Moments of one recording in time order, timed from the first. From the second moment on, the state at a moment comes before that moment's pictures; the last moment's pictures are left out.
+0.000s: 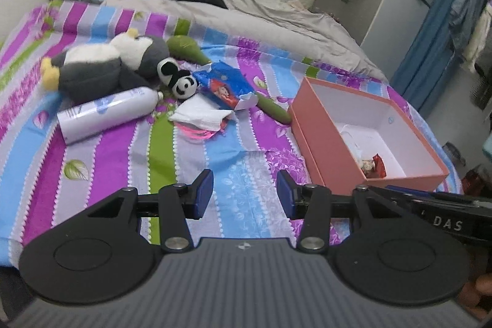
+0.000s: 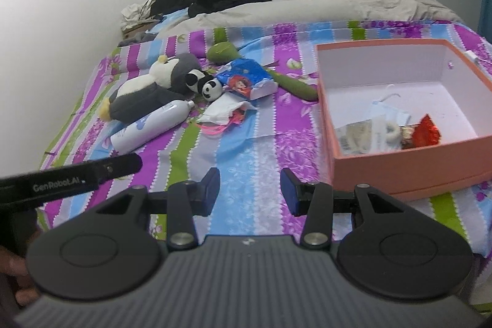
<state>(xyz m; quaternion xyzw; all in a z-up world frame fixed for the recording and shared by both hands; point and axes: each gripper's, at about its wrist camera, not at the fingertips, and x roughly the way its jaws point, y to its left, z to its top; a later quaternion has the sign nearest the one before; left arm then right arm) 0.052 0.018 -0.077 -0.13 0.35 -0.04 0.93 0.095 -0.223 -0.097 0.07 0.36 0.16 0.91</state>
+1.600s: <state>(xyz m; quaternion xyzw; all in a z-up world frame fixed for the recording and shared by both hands) 0.349 0.118 -0.253 -0.12 0.41 -0.01 0.90 0.376 -0.136 -0.242 0.19 0.48 0.16 0.84</state>
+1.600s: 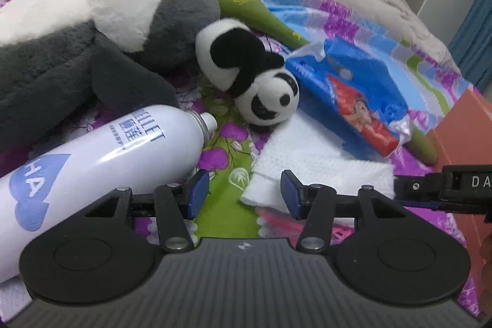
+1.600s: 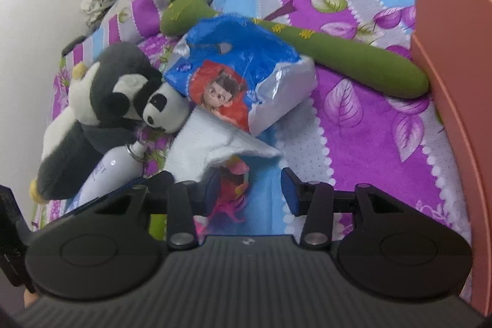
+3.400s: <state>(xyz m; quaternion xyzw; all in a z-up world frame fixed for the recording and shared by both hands) 0.205 0.099 -0.202 -0.20 0.41 0.00 0.89 0.245 -0.173 -0.185 0.10 0.48 0.12 0.86</state>
